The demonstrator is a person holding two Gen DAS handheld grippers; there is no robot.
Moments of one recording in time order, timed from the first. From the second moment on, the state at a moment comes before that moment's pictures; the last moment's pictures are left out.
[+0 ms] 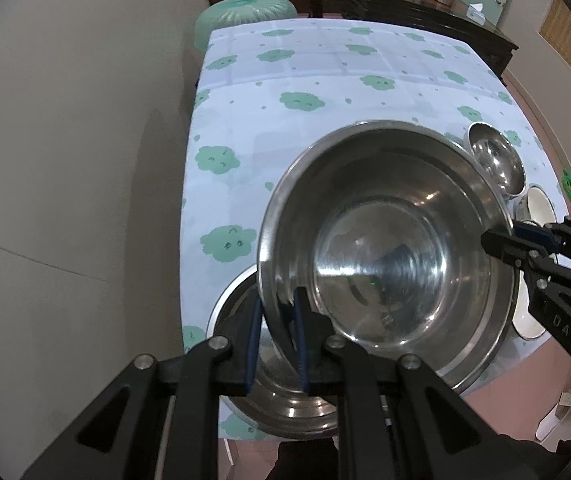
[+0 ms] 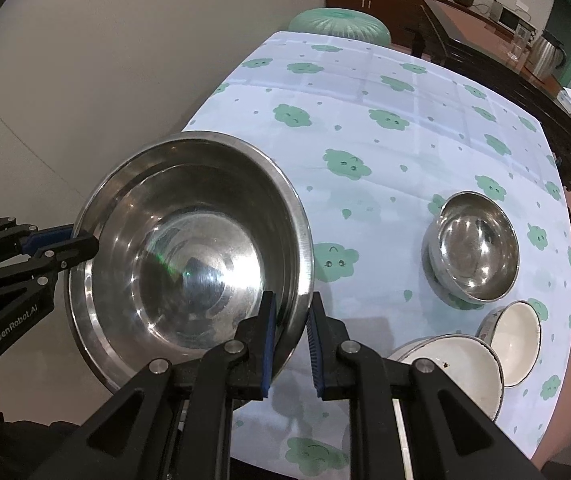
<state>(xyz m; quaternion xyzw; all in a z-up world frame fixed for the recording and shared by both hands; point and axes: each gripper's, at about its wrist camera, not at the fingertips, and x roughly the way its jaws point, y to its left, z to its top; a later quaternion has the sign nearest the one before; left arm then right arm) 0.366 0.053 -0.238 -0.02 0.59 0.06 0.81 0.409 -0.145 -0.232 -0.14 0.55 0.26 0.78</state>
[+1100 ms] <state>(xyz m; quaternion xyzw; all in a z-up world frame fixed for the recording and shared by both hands) 0.324 0.084 -0.243 -0.04 0.60 0.11 0.79 0.377 -0.109 -0.238 -0.17 0.55 0.31 0.76</state>
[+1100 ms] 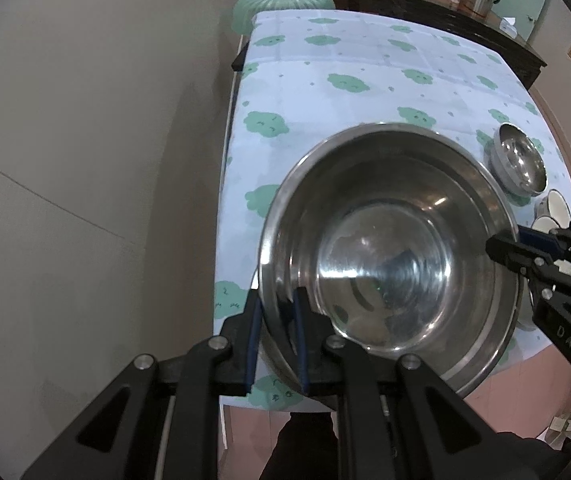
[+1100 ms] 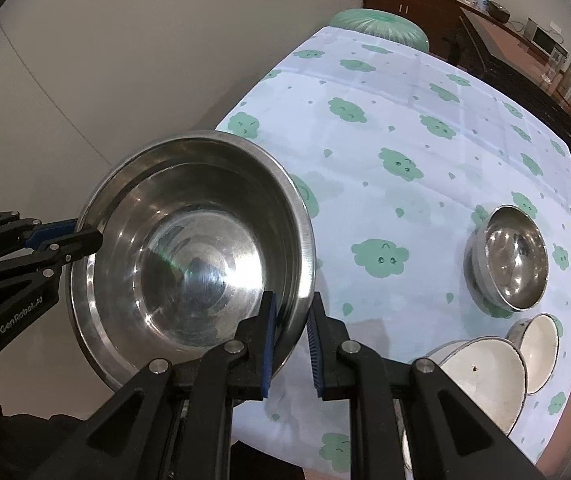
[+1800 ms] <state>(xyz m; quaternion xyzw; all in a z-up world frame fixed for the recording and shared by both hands) 0.306 0.110 -0.261 -0.06 0.61 0.13 0.77 0.359 -0.076 -0.254 -0.19 0.56 0.33 0.73</state>
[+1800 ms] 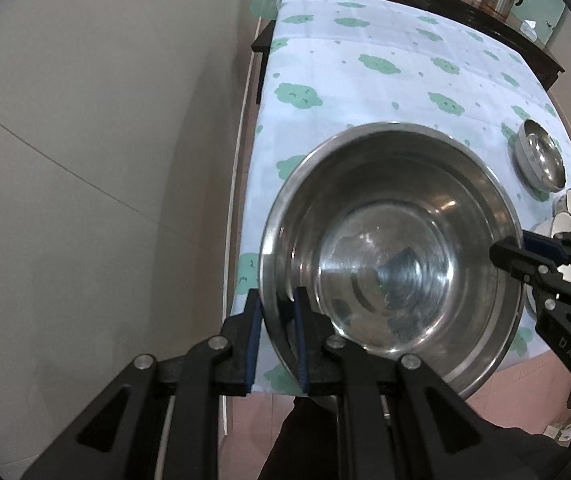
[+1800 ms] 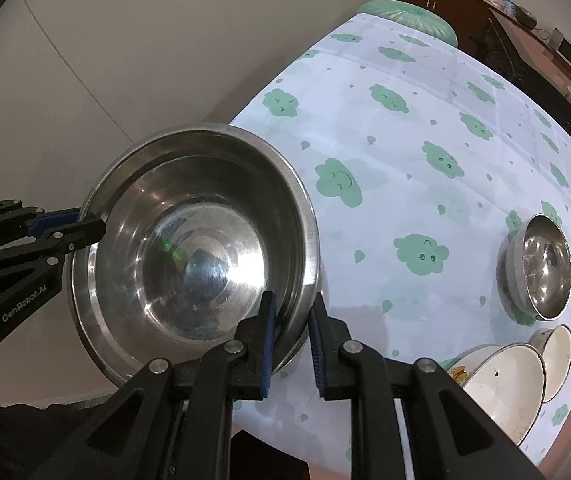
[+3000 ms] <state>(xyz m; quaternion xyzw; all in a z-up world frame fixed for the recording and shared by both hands) 0.310 0.102 -0.309 -0.06 0.65 0.11 0.75 0.356 -0.072 -0.293 -0.21 0.59 0.32 0.71</state>
